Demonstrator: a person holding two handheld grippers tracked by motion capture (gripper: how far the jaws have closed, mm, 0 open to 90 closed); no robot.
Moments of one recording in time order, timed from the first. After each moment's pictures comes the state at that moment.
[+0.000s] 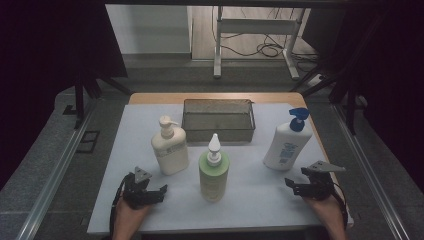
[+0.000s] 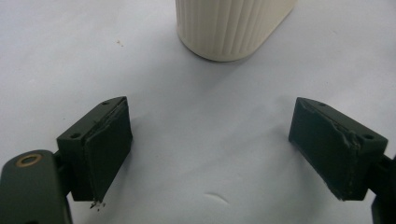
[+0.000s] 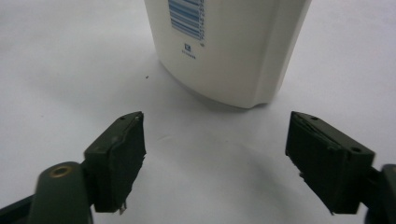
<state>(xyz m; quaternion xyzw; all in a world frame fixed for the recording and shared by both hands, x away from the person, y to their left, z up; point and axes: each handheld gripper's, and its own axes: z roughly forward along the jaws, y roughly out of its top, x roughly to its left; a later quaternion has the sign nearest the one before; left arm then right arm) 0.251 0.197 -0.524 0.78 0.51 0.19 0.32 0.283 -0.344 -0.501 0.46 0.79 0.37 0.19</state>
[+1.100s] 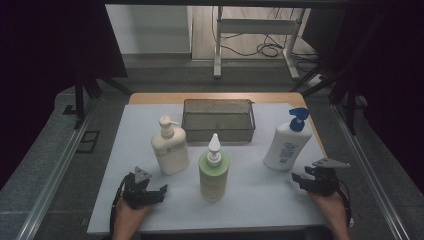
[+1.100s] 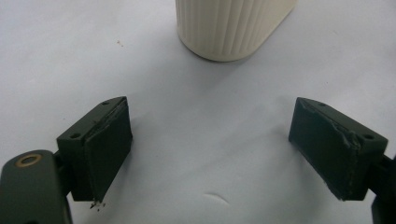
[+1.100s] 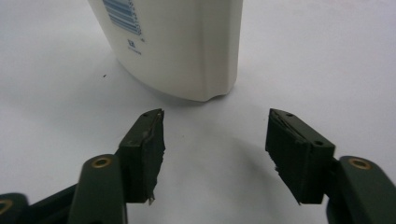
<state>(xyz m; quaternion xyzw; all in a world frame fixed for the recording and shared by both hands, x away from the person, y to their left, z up) 0.251 0.197 -0.524 0.78 0.51 0.19 0.32 0.293 -0.360 -0.500 0.49 0.78 0.35 0.20</state>
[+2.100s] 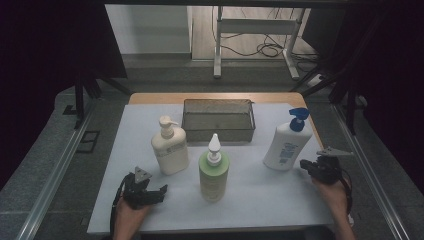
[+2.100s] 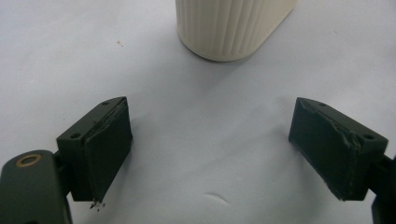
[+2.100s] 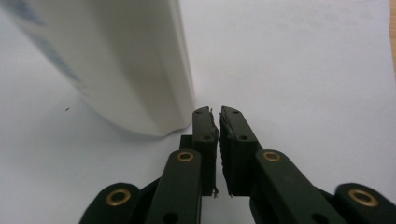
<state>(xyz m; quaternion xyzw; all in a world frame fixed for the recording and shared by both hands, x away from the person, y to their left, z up) 0.251 0.196 -0.524 0.78 0.51 0.19 0.32 0.325 -0.376 -0.495 0.51 0.76 0.35 0.19</state>
